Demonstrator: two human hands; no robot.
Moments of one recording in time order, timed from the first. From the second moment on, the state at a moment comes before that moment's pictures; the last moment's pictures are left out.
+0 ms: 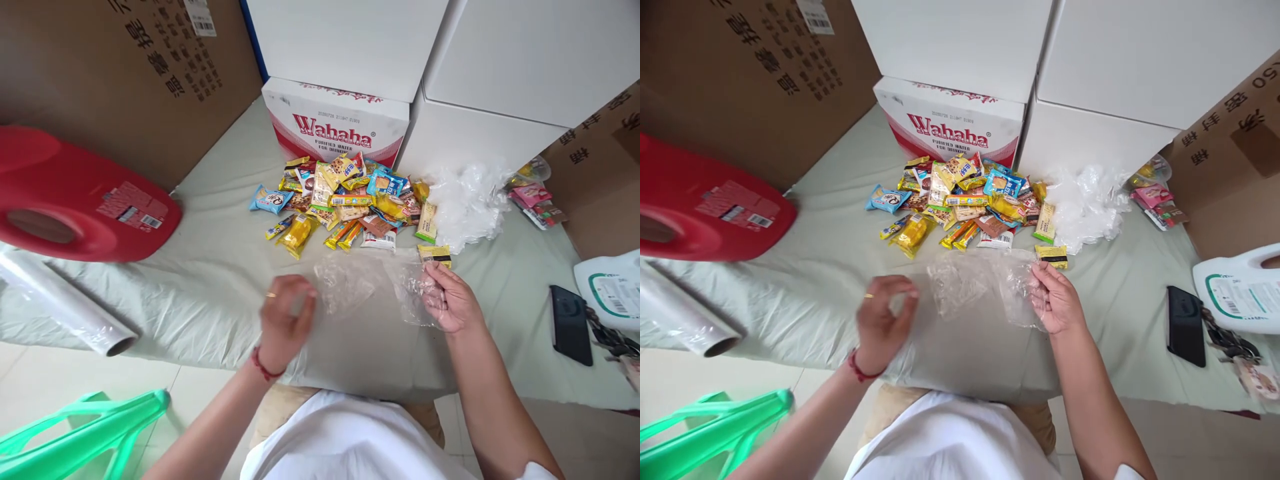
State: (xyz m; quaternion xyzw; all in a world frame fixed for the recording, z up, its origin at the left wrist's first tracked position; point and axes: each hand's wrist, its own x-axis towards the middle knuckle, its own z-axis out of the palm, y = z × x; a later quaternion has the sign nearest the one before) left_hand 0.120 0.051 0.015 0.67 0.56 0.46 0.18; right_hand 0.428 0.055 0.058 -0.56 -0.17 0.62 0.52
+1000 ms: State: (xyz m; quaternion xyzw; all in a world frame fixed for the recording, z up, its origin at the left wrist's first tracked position) left_hand 0.140 0.086 0.005 0.74 0.43 0.32 0.40; right_hand 0.402 0.003 0.014 -0.54 -0.81 0.09 0.21
